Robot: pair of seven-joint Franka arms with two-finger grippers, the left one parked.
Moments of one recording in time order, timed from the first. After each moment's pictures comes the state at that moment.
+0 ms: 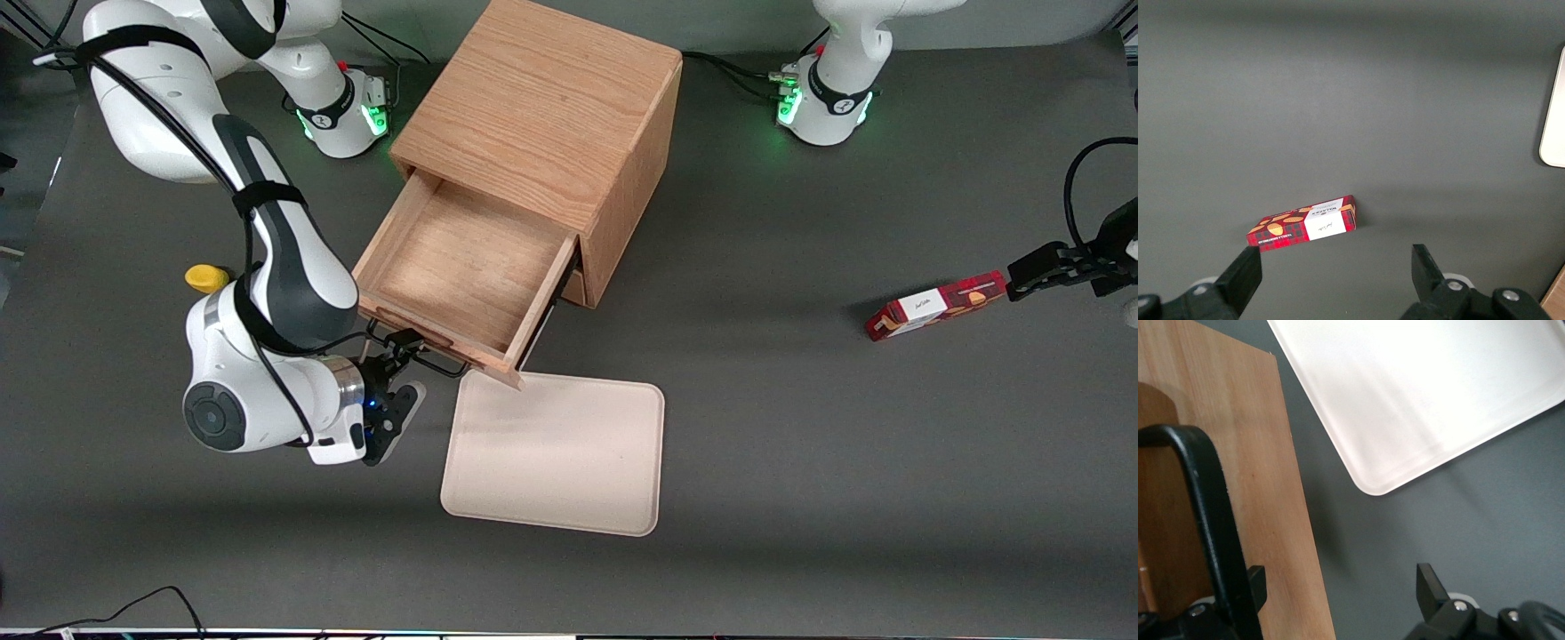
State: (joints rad) arm 0.12 0.71 0.25 -1.21 0.16 1.63 -0.60
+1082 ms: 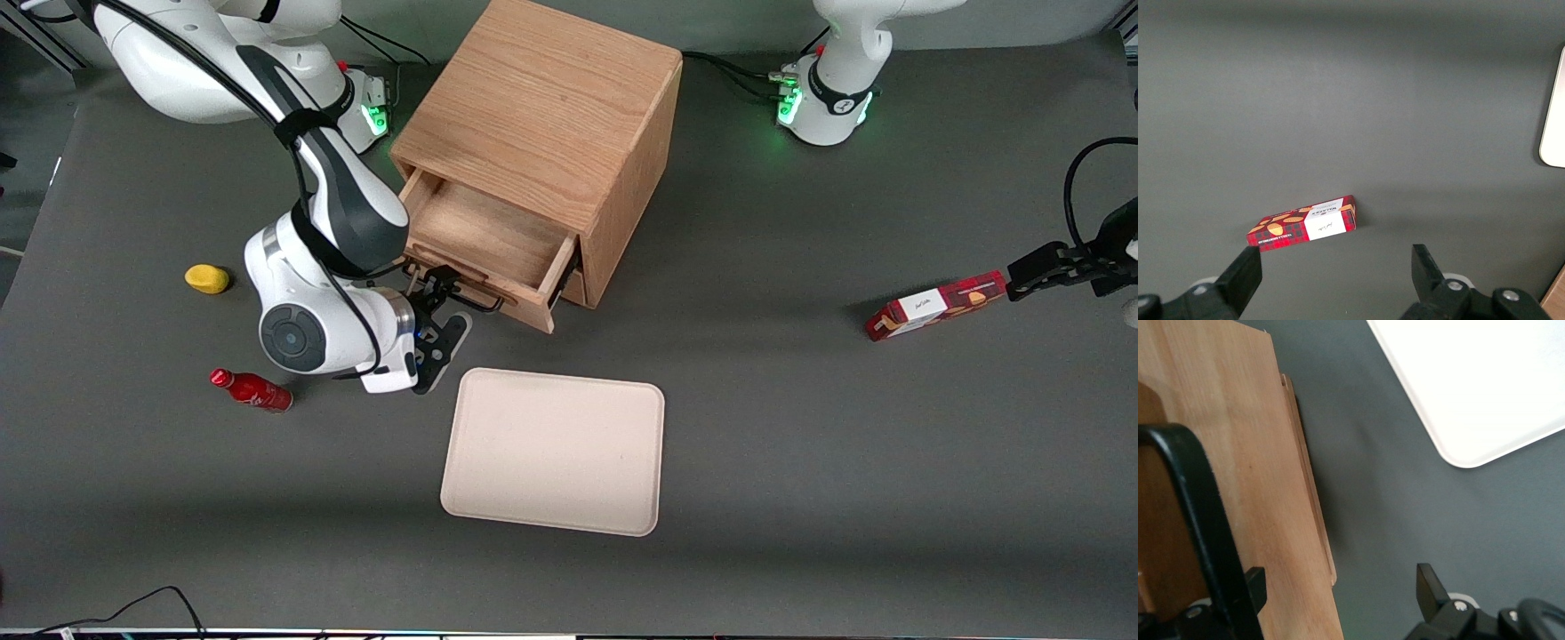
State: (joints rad) arm 0.12 0.52 0.36 -1.54 0.15 1.70 -0.49
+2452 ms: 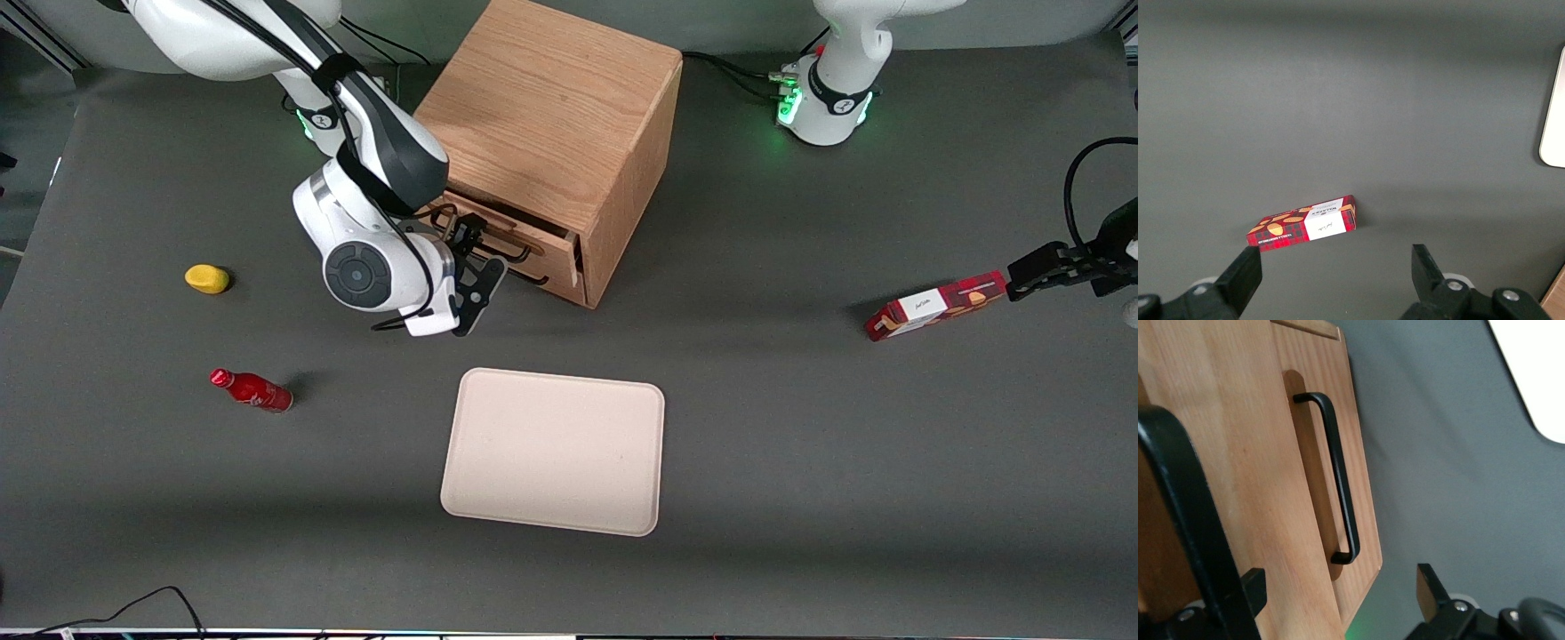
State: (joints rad) arm 0.11 0.41 0.47 -1.71 0.15 1.71 -0.41
